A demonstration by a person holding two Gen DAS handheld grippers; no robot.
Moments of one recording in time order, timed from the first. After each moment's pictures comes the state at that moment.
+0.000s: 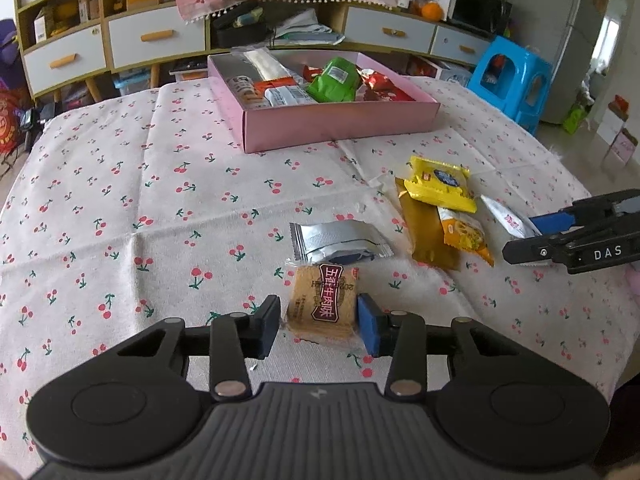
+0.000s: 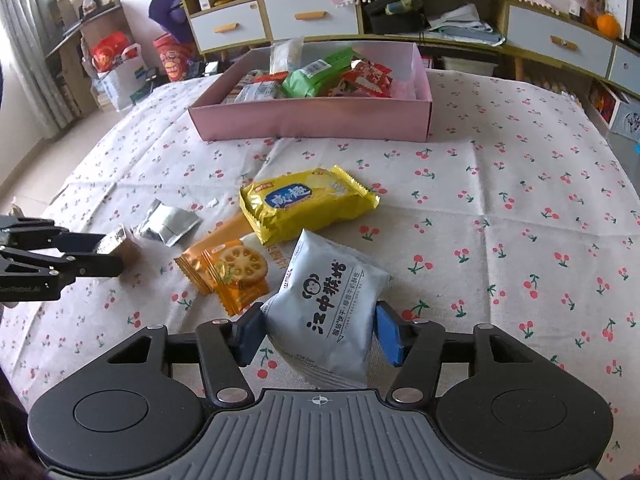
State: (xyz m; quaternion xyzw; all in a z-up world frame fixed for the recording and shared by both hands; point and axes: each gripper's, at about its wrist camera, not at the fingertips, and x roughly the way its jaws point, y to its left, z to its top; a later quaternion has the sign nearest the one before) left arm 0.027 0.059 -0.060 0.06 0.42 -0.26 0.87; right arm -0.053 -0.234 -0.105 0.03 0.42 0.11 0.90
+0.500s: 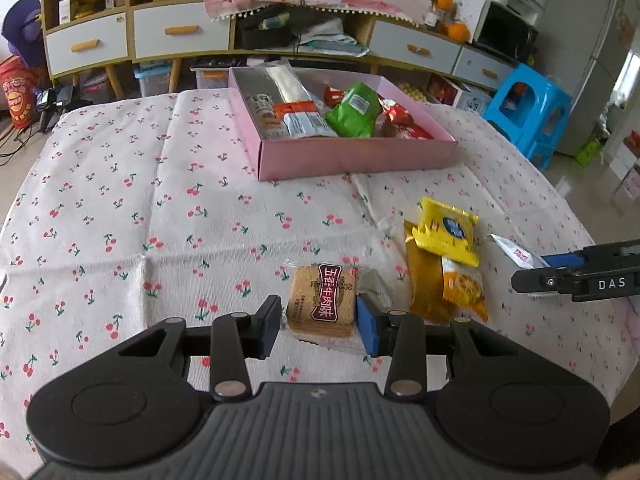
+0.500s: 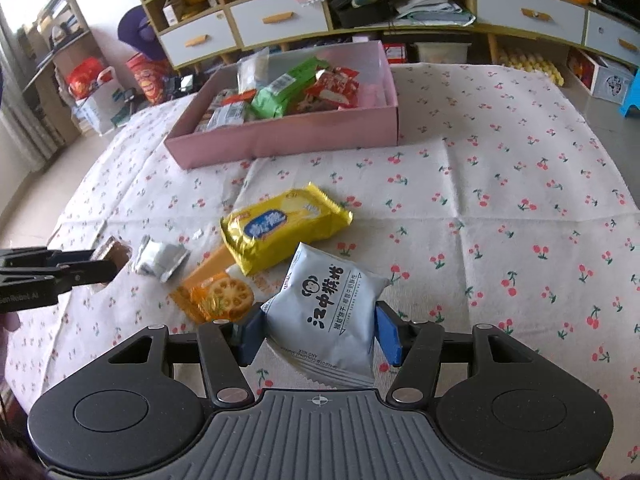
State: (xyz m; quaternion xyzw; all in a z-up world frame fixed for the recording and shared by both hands) left arm 0.045 0.054 -0.039 0.02 0.42 -0.23 0.88; right arm -0.041 -0.250 -0.088 0.08 0.44 0.08 0.89
